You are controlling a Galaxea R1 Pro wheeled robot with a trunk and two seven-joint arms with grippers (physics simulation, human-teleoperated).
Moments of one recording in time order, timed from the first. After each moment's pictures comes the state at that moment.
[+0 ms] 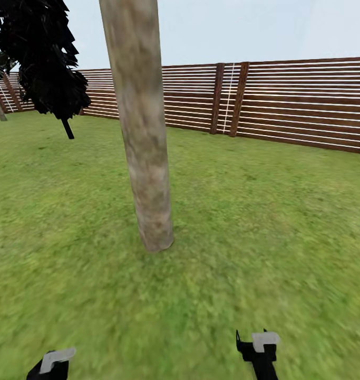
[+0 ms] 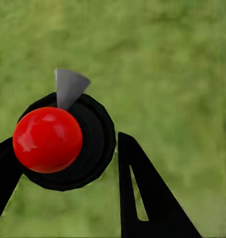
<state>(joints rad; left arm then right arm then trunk) -0.32 0.18 0.34 -0.30 -0.16 -0.38 0.03 -0.35 0.03 -0.16 -0.32 0.32 -0.54 -0.20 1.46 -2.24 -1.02</state>
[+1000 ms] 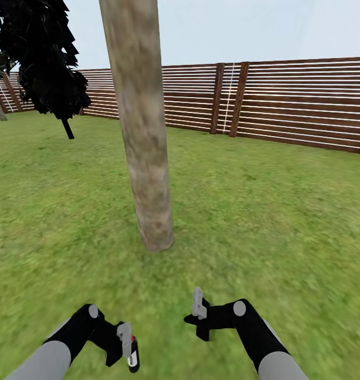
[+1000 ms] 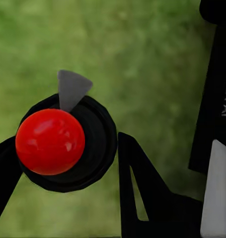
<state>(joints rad) -0.62 0.06 0.13 -0.45 -1.02 -0.10 -1.17 -0.53 0.14 -0.09 -0.73 0.88 -0.28 1.04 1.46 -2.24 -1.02</state>
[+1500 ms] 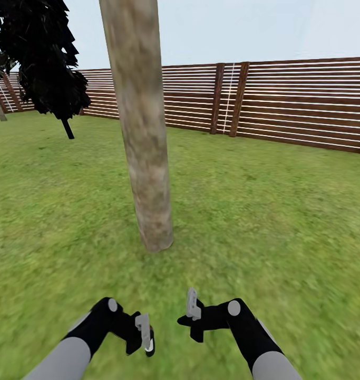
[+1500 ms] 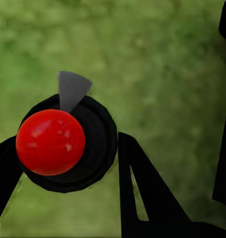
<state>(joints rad) -0.62 -0.05 0.11 -0.53 -1.07 -0.04 -1.09 -0.53 0.17 -0.09 -0.73 0.88 -0.28 1.07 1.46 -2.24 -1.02</state>
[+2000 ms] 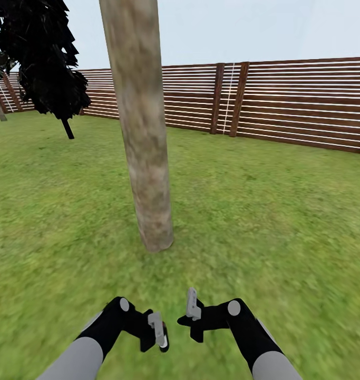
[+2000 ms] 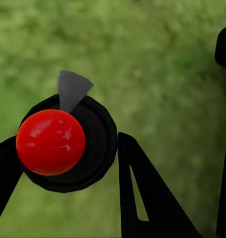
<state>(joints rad) -0.62 -0.12 0.11 -0.53 -1.06 -0.04 -1.05 -0.53 0.17 -0.09 -0.73 0.88 -0.28 1.07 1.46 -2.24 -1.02</state>
